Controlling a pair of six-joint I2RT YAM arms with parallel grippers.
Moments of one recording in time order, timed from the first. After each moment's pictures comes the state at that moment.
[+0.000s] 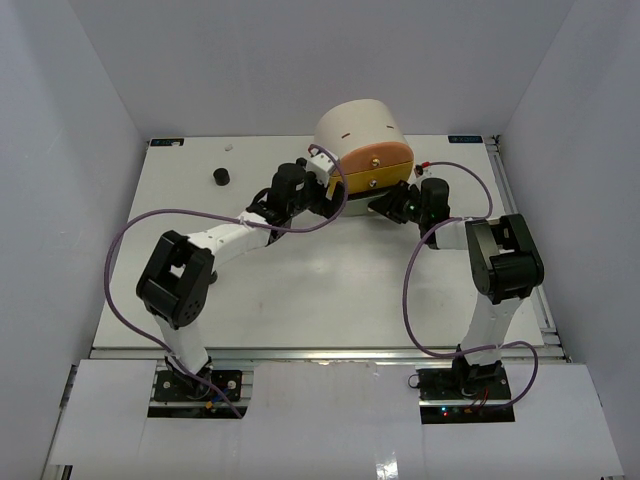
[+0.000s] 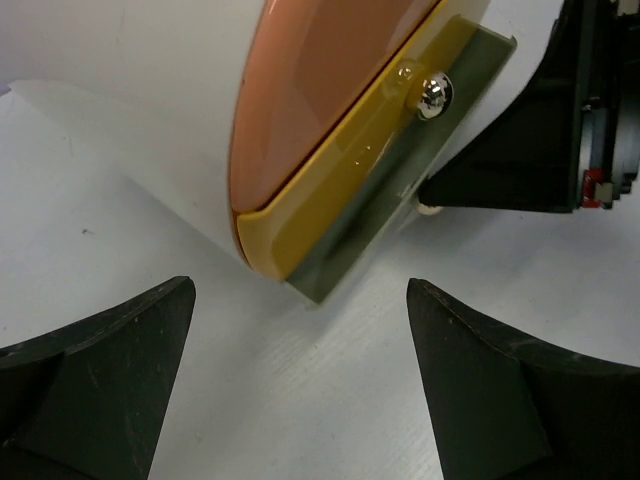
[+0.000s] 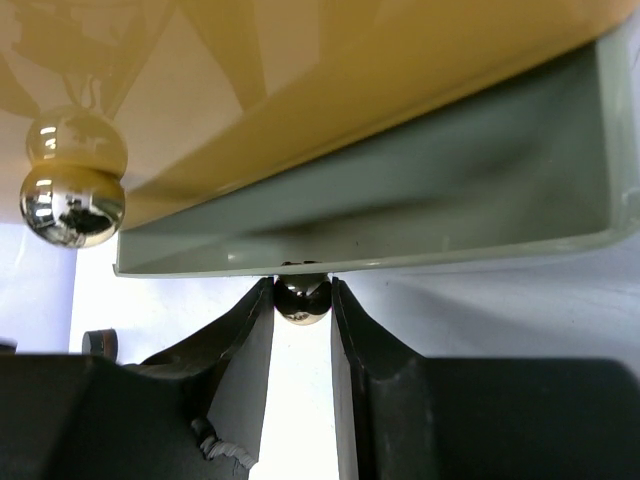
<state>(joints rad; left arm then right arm) -0.59 1.80 1.22 0.28 0.12 0.07 0.21 1.89 0.92 0.57 -0.46 0.71</state>
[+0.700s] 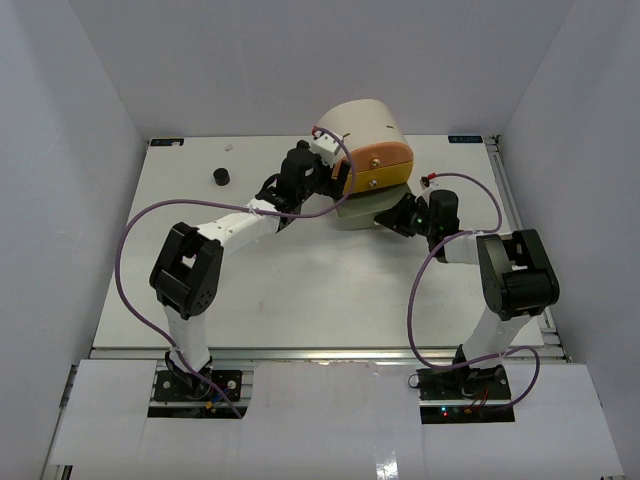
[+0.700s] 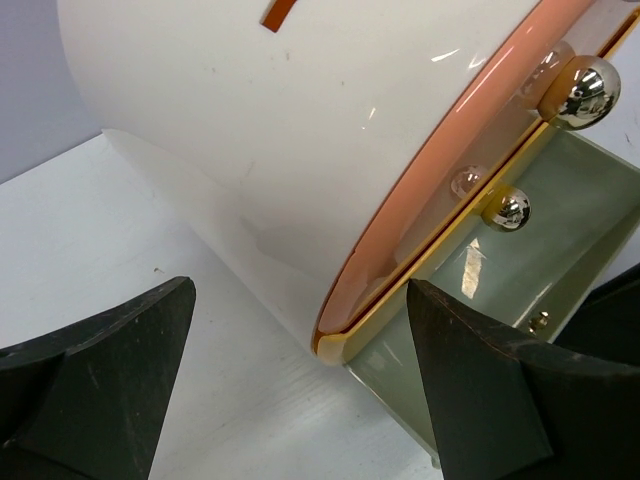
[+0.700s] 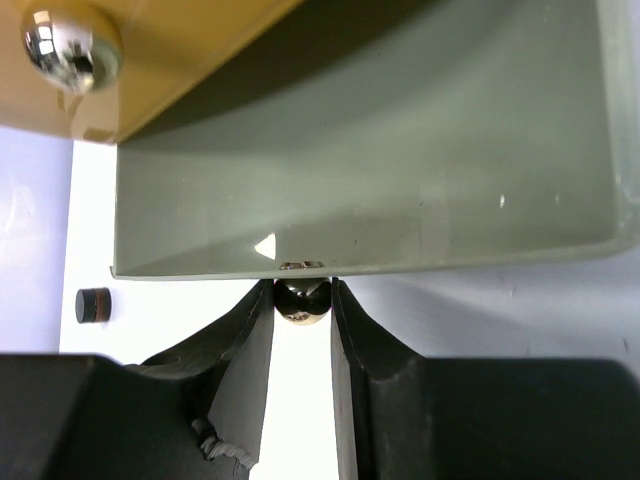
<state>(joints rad) -0.60 1.89 1.39 0.25 -0.06 0.06 0.19 1.76 0.77 0.54 -0.49 0.67</state>
